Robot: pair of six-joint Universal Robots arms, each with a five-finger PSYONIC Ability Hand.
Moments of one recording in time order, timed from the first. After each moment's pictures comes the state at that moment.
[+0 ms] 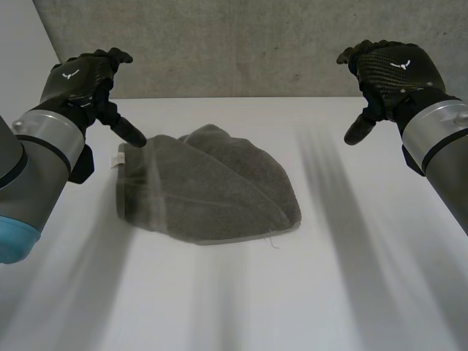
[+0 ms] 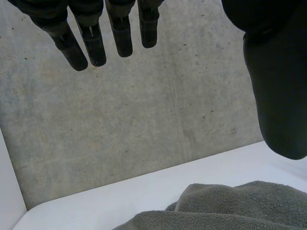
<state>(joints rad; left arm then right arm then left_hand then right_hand) 4.32 -1.75 -1.41 3.18 -1.66 3.06 1.95 -1.42 1.39 0.00 1.52 2.92 0.27 0.27 0.26 0.28 0.23 0.23 0.25 0.25 0.26 0.06</state>
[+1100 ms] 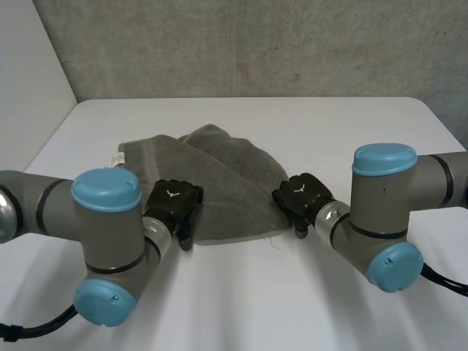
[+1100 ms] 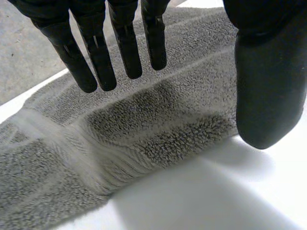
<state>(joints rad) 4.14 -2.18 -1.51 3.31 -1.65 3.35 2.06 -0.86 1.32 0.00 1.40 2.61 0.54 0.54 0.54 0.53 0.54 0.66 0.66 0.67 0.67 0.49</state>
